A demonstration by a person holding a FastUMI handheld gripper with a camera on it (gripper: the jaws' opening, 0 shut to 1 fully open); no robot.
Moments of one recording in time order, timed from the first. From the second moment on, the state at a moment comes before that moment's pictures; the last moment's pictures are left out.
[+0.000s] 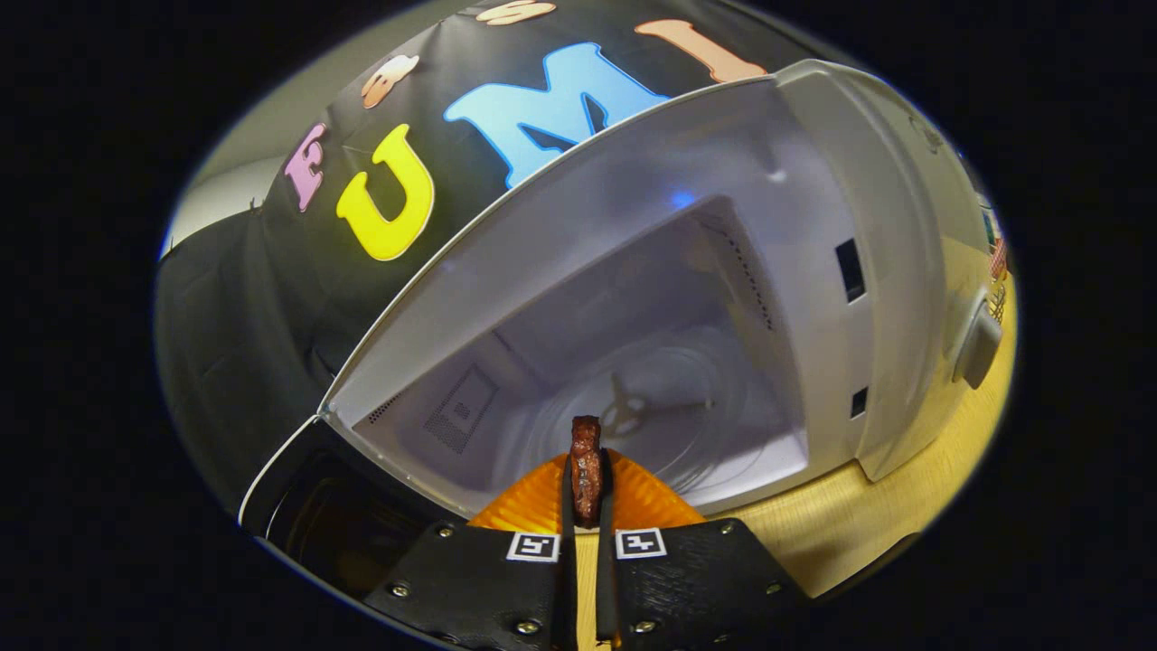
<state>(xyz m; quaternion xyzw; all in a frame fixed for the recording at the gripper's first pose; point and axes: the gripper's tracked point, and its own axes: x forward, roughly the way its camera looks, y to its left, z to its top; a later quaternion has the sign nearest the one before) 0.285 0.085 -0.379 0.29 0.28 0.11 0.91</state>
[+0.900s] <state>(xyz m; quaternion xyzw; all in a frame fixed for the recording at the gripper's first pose) 0.298 0.072 -0.374 0.06 0.25 0.07 0.96</state>
